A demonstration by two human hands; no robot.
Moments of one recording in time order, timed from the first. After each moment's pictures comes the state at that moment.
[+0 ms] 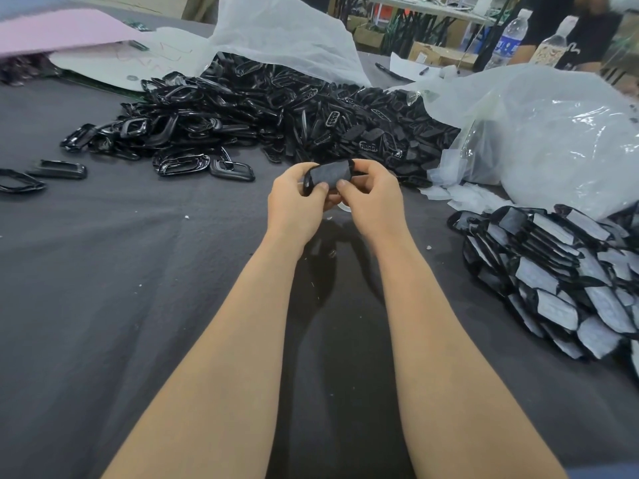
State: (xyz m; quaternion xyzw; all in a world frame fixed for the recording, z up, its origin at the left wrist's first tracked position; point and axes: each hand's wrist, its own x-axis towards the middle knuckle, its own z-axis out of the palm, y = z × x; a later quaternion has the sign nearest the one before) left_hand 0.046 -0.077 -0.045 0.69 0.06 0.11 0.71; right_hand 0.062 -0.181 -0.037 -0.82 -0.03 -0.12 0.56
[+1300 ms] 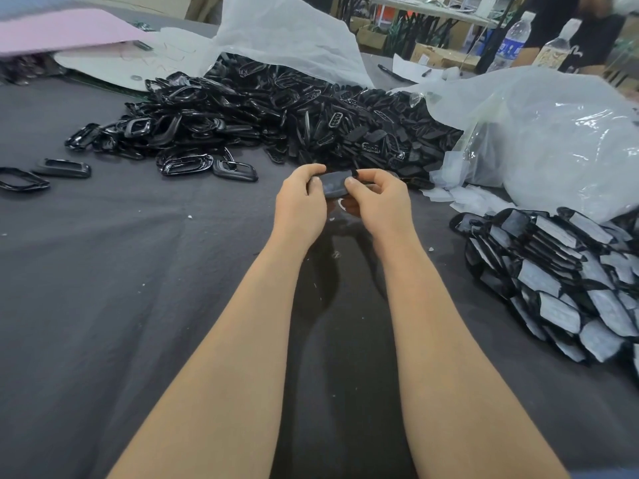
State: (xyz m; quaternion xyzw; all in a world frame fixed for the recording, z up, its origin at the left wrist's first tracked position) left_hand 0.045 -0.079 -0.040 0.72 0.07 0.11 0.68; right_hand 0.063 -0.185 -0.037 -0.76 0.01 -0.09 0.64
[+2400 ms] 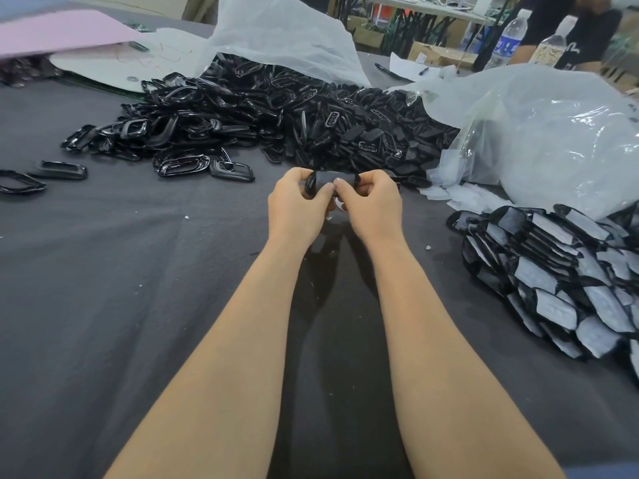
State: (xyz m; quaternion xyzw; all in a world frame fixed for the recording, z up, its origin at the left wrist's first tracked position) left_hand 0.044 -0.078 -0.050 0.74 0.06 0.15 0.65; right_hand 0.061 -0.180 -0.043 -0.83 0.02 -0.15 0.53
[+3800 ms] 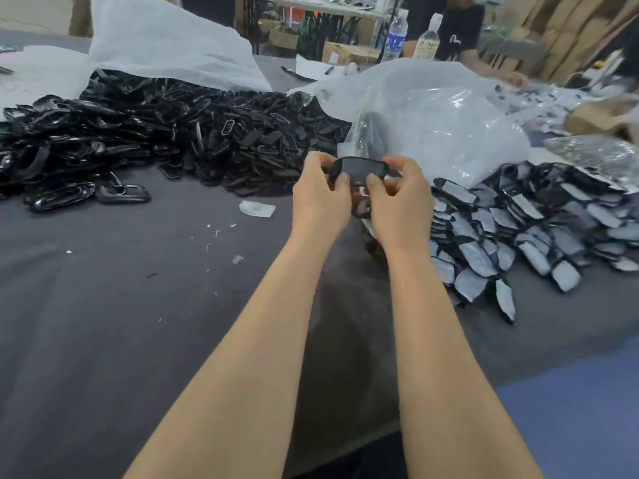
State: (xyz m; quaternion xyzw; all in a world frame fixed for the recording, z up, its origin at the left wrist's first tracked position) left_hand 0.028 -0.202 -0.006 0.74 -0.05 0.07 0.67; right_hand 0.001 -0.290 0.000 -0.82 0.11 -0.31 0.46
